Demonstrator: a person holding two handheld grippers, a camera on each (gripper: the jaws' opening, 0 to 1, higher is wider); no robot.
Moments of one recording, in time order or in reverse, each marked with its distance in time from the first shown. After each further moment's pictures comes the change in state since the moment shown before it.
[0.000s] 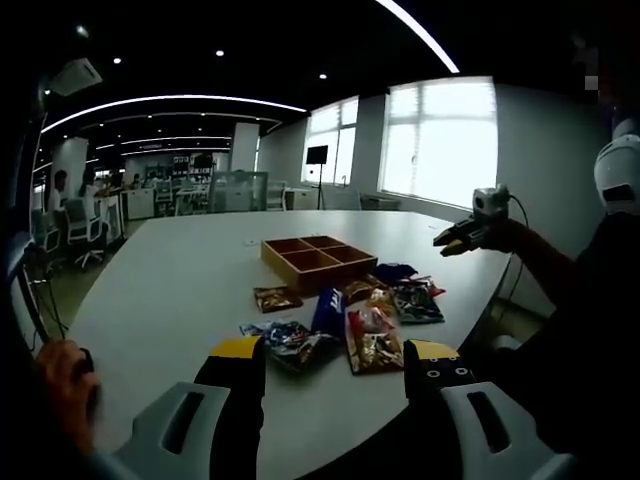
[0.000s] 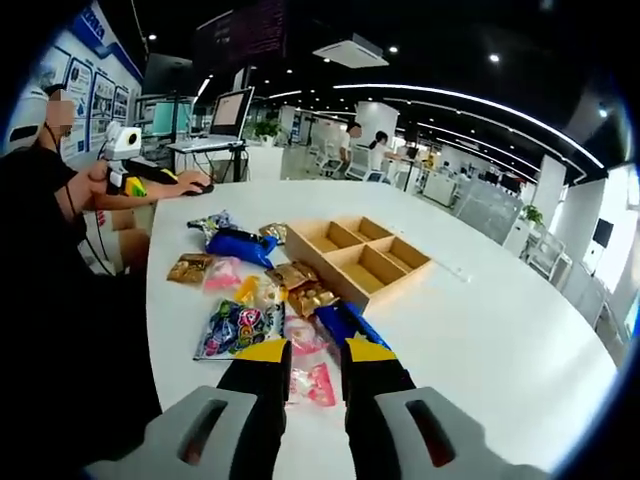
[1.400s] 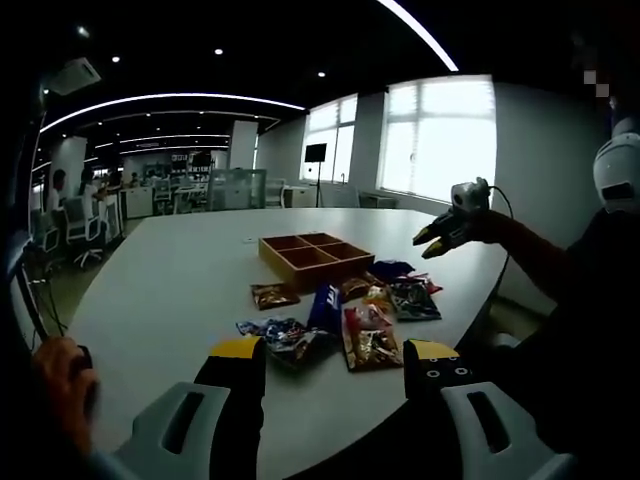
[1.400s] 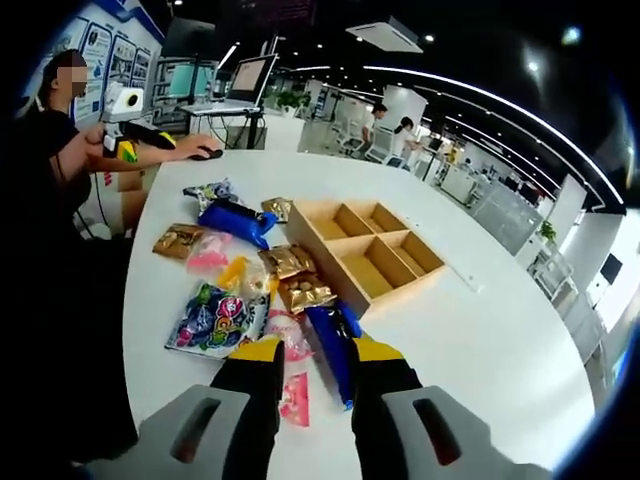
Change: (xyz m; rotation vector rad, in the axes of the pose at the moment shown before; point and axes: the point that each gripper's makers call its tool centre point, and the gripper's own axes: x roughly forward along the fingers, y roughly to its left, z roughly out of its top) left arm 0.000 -0.005 -0.003 0.002 0.009 -0.006; right arm 0.039 -0.012 -0.002 -0.127 0.121 0.043
